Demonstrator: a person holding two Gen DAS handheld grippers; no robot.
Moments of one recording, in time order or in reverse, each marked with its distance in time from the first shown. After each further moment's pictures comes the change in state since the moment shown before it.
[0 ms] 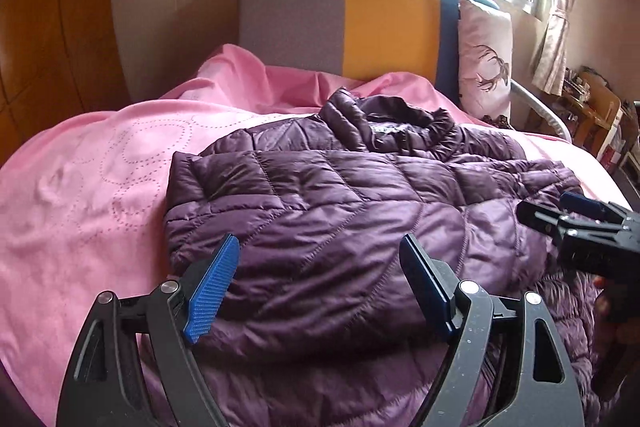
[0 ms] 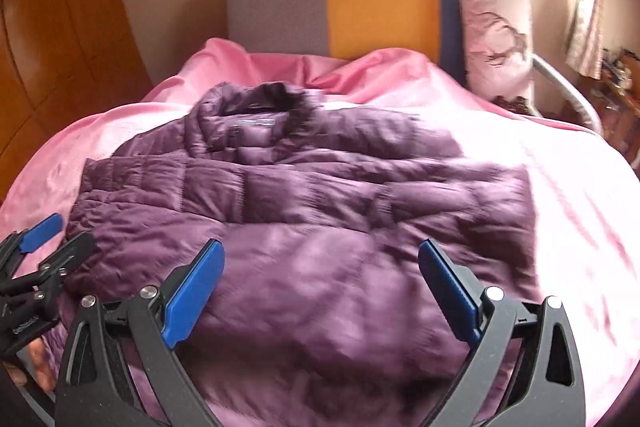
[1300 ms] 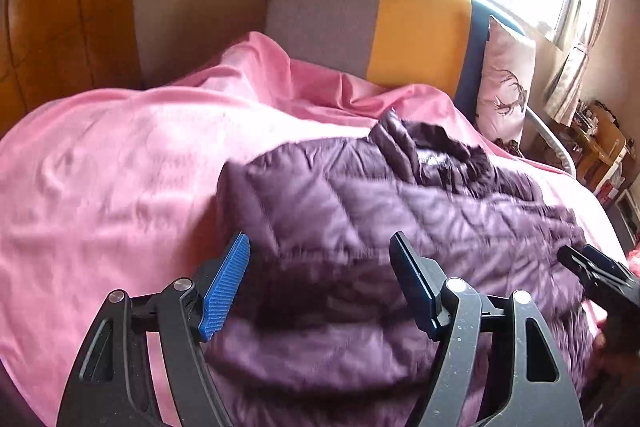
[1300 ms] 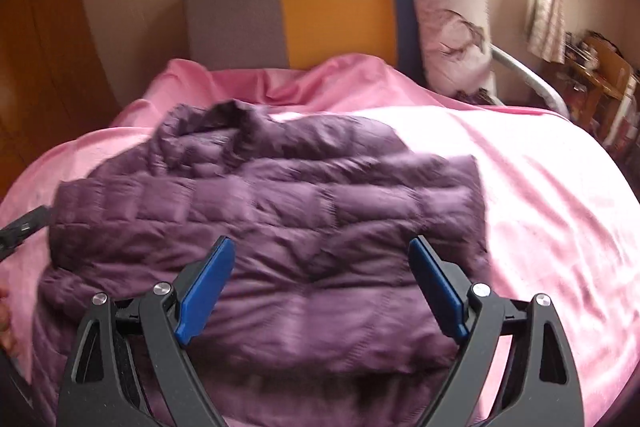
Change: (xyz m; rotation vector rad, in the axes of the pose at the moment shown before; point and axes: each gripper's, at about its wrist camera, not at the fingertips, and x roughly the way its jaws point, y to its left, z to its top) left arm 0.018 0.057 0.041 -0.127 0.038 -0.029; right arm -0.009 0.004 0.008 0.056 -0.040 -0.017
